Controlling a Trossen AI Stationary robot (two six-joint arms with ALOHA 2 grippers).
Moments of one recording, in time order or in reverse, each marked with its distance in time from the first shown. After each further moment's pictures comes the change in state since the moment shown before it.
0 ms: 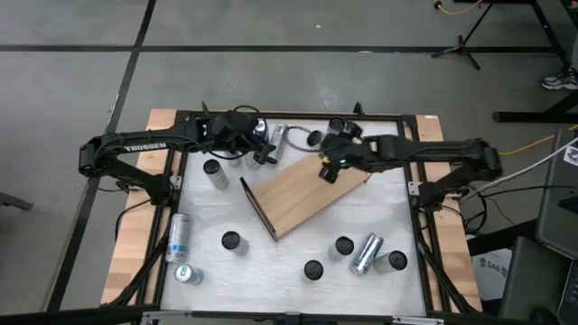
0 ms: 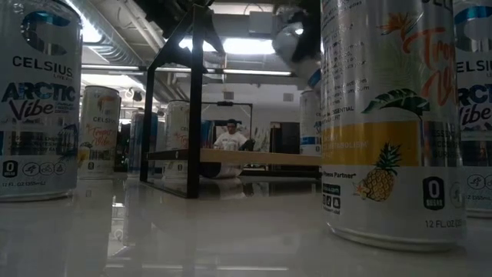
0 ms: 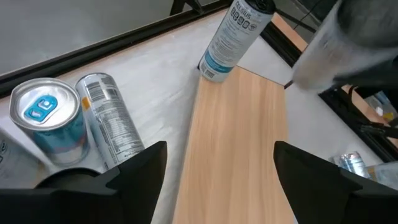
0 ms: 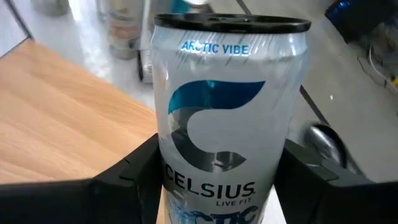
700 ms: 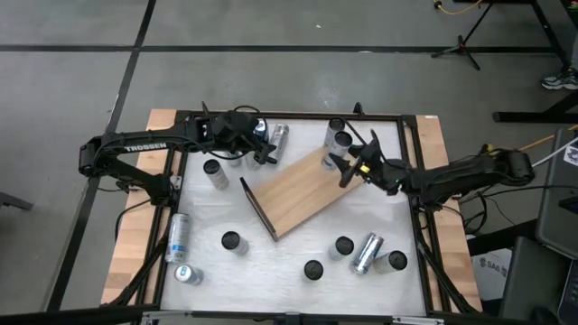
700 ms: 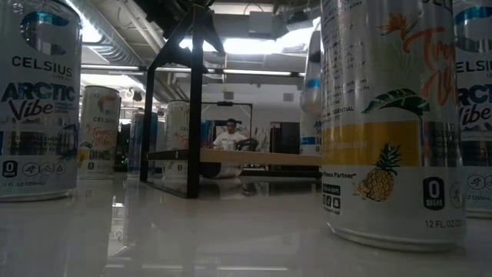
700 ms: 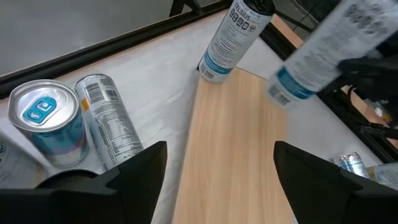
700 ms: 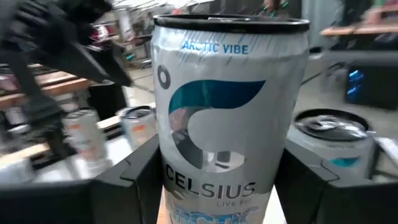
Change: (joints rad) left arm -0.001 0.002 -0.002 0.011 0.000 0.001; right arm 0.031 -0.330 -0.984 1.543 0.105 -0.038
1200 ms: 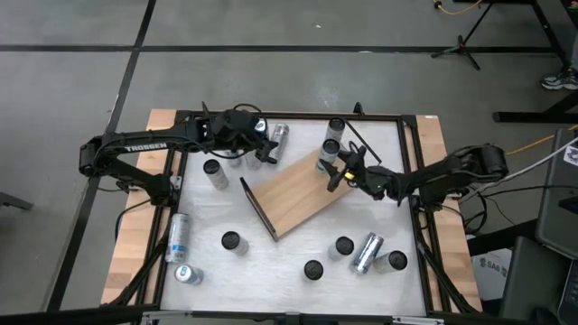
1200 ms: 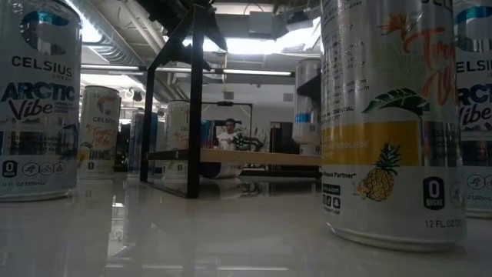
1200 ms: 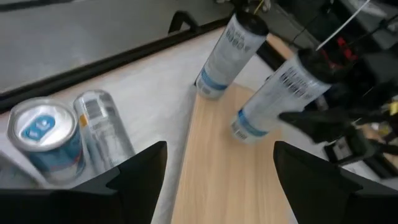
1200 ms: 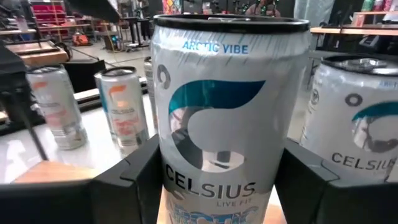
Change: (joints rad) left arm -0.002 0.002 0.000 0.059 -0.031 0.000; right arm -0.020 0.323 -0.015 0.266 0.035 -0.047
